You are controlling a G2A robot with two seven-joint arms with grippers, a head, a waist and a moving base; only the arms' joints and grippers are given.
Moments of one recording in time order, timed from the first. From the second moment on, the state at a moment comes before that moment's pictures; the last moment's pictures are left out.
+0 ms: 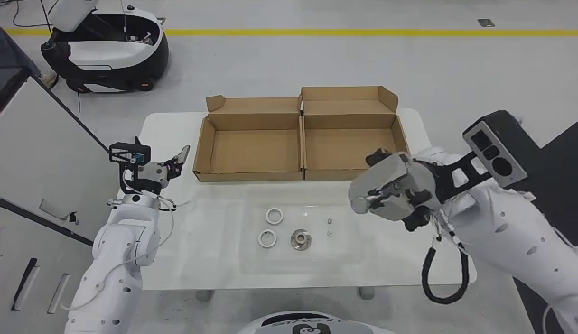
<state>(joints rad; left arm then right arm) 1.73 -1.15 -1.60 -1.80 1.33 0.00 0.00 -0.95 -0.76 0.77 -2.08 -0.39 -1.01 -0.51</state>
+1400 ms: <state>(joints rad) 1.73 -1.15 -1.60 -1.80 1.33 0.00 0.00 -0.79 -0.78 0.63 -2.08 -0.50 -1.01 -0.81</state>
